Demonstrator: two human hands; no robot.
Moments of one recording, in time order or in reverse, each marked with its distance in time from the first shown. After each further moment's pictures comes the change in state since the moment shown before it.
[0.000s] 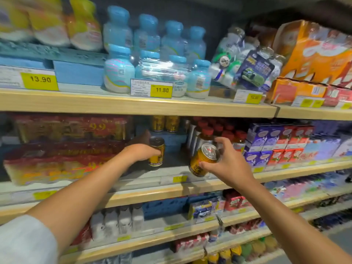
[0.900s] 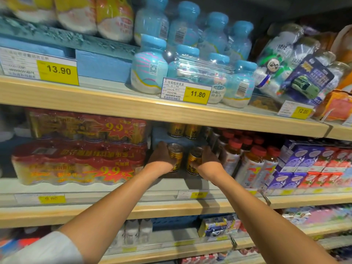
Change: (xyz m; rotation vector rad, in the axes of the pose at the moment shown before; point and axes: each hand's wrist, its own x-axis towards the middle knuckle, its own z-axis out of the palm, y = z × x) left_hand 0.046 -0.022 0.054 -0.276 0.124 -0.094; right_hand 0.100 -0.045 0.124 -0.088 -0.337 0.086
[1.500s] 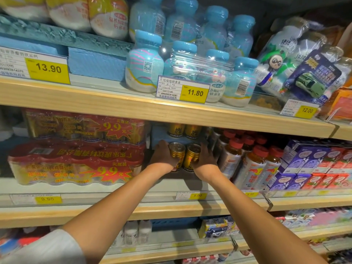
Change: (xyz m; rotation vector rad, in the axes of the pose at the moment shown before) left_hand 0.007 0.003 0.011 -0.140 0.025 -0.025; right_hand 0.018 0.006 0.022 0.128 0.070 -0.013
